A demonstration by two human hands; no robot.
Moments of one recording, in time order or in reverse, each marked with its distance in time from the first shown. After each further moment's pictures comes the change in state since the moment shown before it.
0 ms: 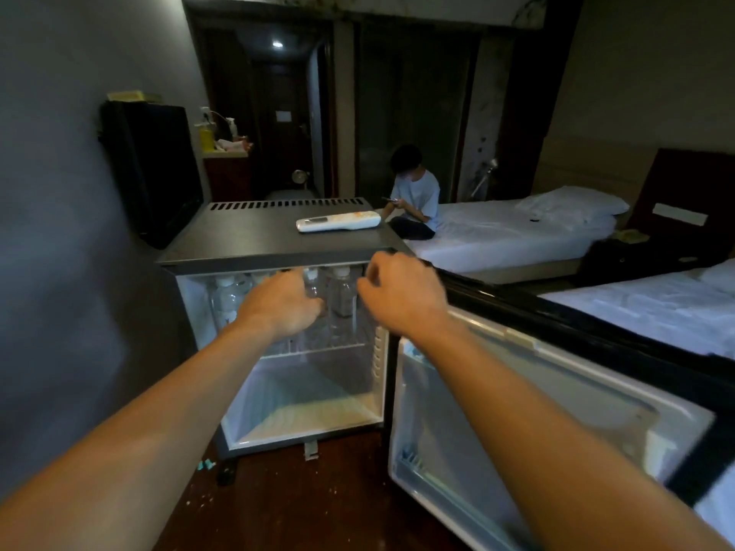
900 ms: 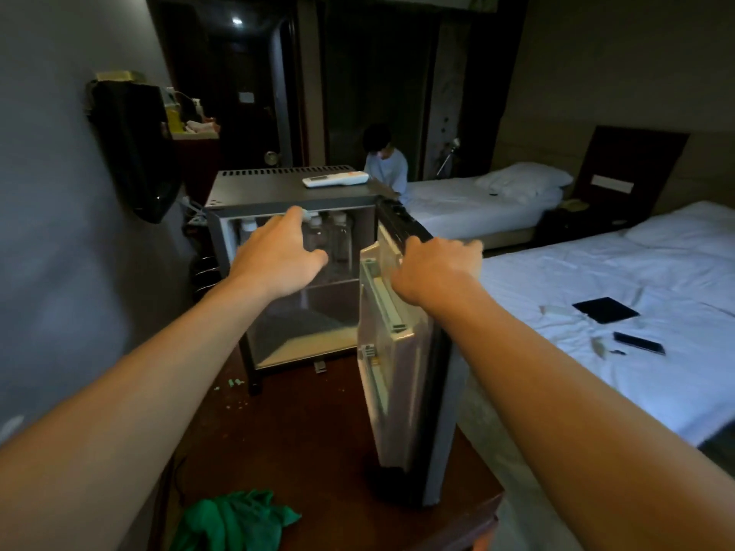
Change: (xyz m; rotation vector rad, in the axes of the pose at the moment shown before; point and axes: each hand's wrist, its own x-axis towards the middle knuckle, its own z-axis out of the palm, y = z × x) left_hand -0.185 -0.023 -0.072 -0.063 0.092 0.206; right_hand -0.194 -0.078 -0.081 -0.524 -0.182 0.290
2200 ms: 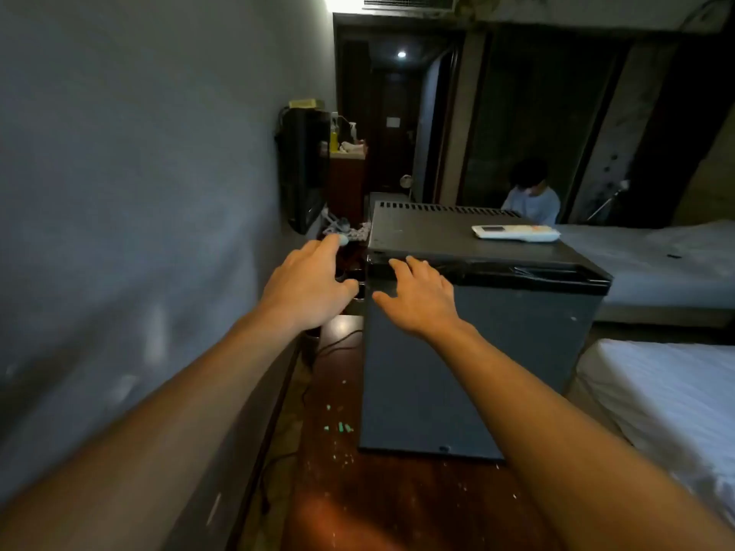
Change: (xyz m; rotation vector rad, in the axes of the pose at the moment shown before) left_hand 0.066 -0.173 -0.069 0.062 0.139 -0.201; right_hand 0.165 -0.255 0.053 0.505 -0.003 -0.530
